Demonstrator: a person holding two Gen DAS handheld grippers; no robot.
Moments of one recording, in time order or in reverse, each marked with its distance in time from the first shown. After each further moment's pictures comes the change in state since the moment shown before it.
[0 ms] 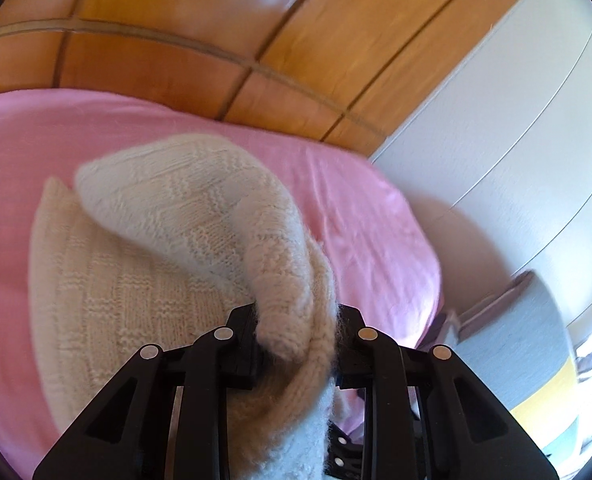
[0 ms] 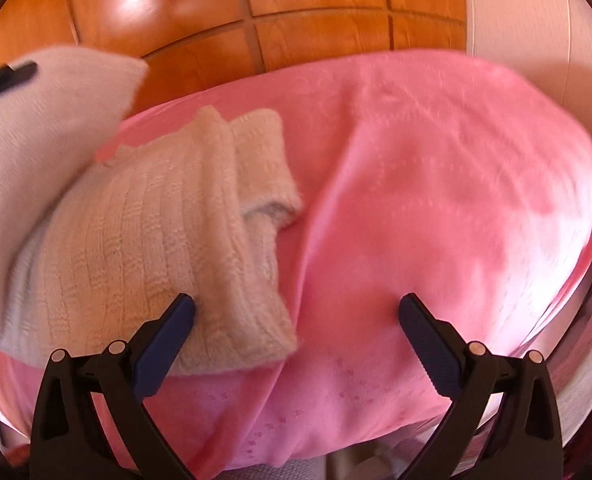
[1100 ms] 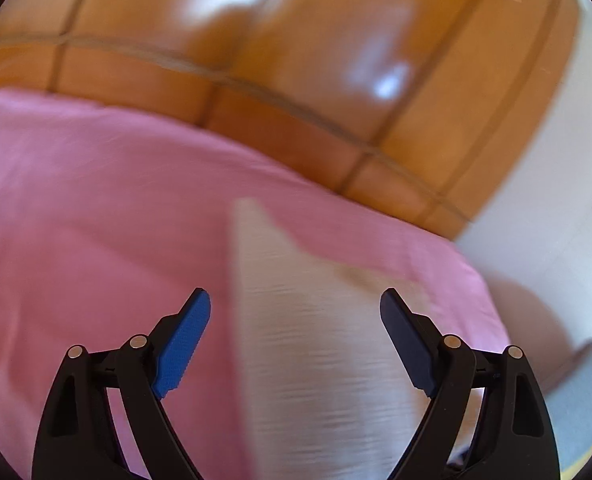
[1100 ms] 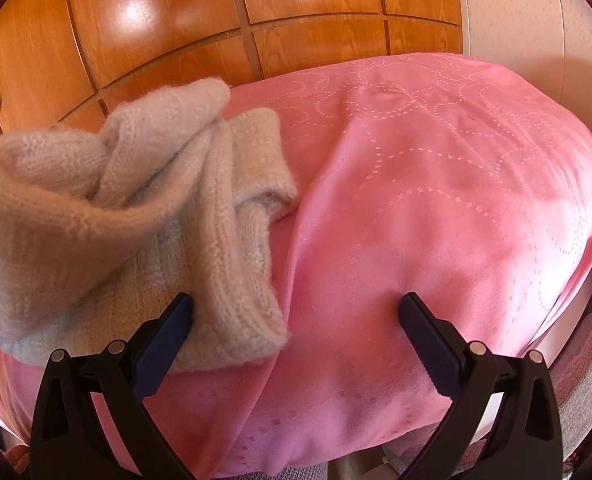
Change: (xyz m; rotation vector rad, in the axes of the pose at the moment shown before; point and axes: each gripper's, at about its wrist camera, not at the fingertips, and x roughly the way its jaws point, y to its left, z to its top) left arm -0.087 0.078 -0.053 -0.189 -0.332 0.324; right arm 0.000 0.004 -0.019 -0.012 -0.057 -0.005
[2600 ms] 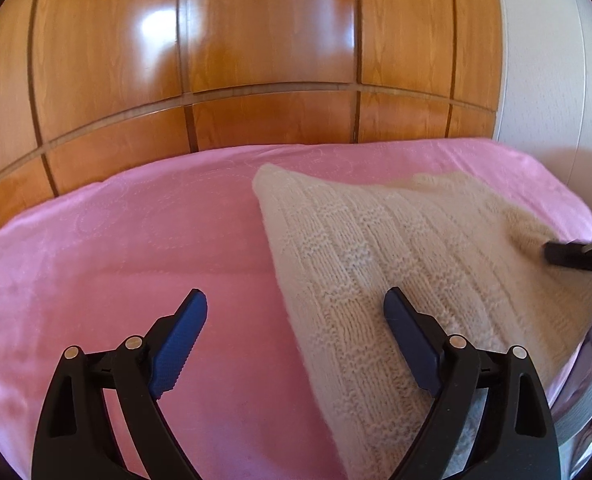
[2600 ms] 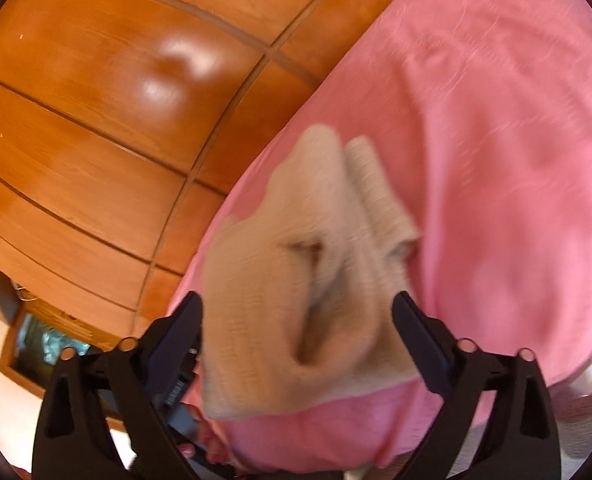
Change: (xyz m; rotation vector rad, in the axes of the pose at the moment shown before) left arm 0.017 -0.049 -0.063 0.528 0.002 0.217; right arm -0.012 -0.027 0.059 0.428 0.150 0.590
